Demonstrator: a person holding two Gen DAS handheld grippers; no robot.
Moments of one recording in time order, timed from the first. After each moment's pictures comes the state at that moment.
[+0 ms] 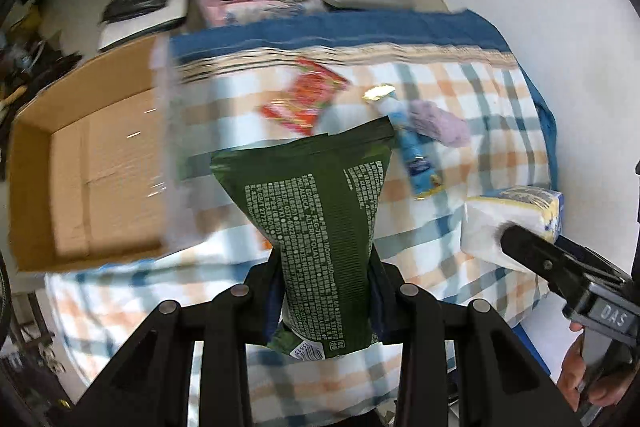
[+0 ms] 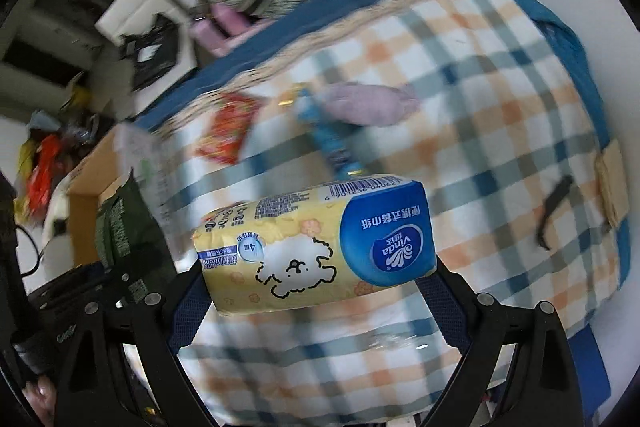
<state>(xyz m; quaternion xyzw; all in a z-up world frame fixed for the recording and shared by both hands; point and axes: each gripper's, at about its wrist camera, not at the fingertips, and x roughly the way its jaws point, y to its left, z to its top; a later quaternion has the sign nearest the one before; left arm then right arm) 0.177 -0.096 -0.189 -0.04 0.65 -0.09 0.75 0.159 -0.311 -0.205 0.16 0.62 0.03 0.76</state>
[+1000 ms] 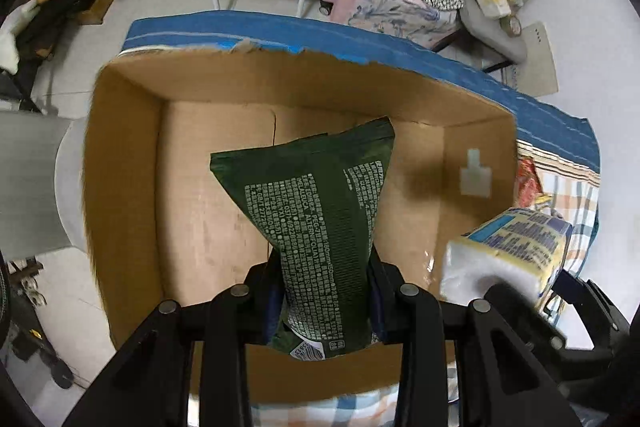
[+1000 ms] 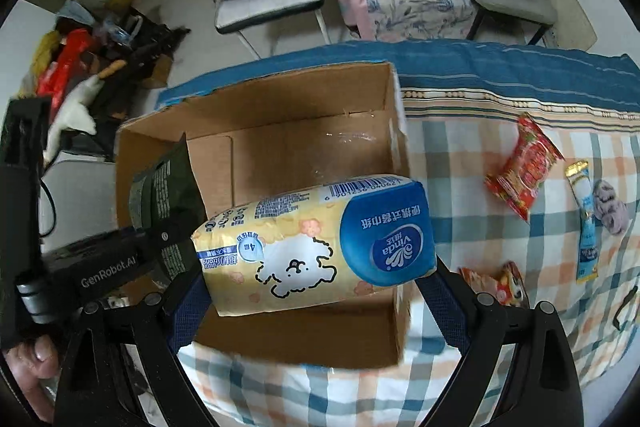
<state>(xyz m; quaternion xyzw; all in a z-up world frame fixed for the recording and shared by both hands) 0.302 0.215 -0.272 -0.14 0.72 -0.01 0.68 0.304 0.063 -0.244 0.05 0.69 0.09 0.72</state>
